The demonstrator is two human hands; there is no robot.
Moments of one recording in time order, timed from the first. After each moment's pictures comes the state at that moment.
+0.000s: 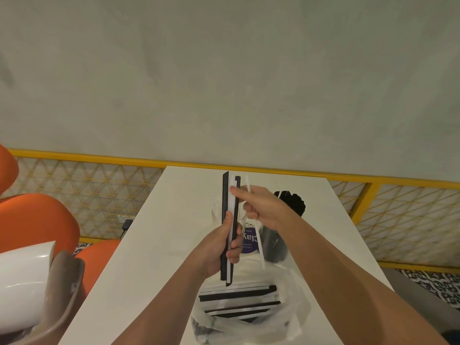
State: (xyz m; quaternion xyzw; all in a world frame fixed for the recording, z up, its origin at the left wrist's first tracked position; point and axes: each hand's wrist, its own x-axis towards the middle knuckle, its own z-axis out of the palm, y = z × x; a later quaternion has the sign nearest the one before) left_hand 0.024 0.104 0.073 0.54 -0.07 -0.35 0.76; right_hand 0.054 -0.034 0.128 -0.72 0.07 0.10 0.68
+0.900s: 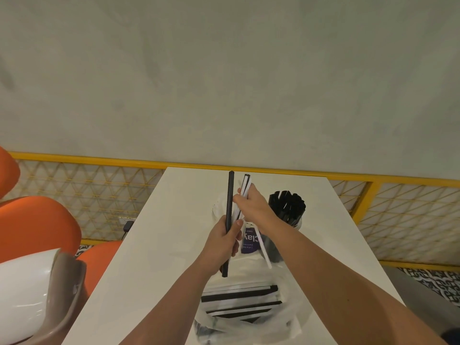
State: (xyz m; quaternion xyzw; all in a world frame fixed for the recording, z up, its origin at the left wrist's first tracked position) left_hand 0.024 0.092 0.071 0.74 -0.09 -0.14 0.66; right_hand 0.063 -0.013 0.111 -0.84 0.12 -0.01 0.52
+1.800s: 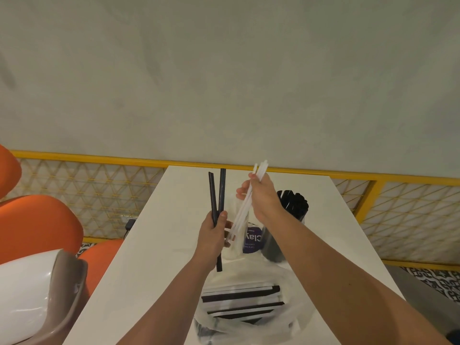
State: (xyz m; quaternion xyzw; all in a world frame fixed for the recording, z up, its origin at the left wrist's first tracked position) left_hand 0.040 0.098 0.064 0.71 0.02 -0.07 0.70; right_hand 0.079 -0.016 0.124 -0.61 0.16 -0.10 0.77
